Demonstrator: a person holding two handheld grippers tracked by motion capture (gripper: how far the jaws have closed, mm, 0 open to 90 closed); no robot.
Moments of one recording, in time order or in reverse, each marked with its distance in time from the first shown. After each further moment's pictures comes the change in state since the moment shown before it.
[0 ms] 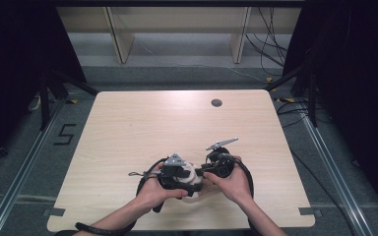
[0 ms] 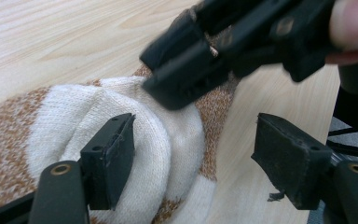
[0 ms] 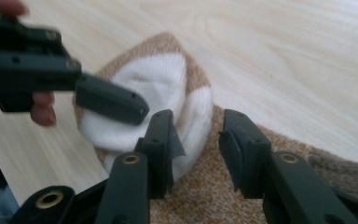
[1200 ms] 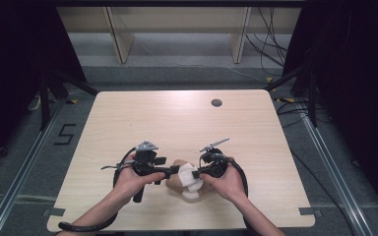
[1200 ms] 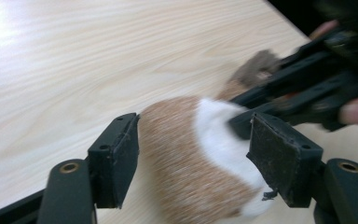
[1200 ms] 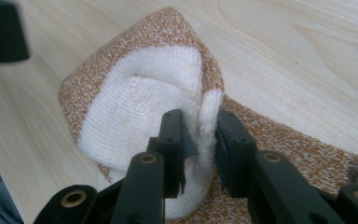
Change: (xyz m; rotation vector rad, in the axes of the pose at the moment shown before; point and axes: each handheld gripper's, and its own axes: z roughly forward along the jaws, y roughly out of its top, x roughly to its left) left arm 0.054 0.002 -0.055 -0.046 0.150 -0.170; right arm 0.002 0.003 0.022 0.099 0.016 -0.031
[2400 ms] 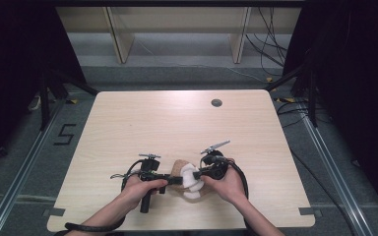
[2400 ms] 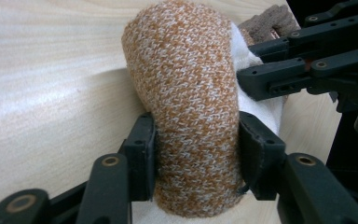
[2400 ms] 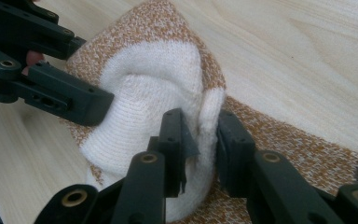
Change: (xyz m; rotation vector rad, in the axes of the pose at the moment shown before) left arm 0.013 -0.031 0.041 0.104 -0.173 -0.209; right arm -0.005 -0.007 0.007 -0.019 -0.011 -0.011
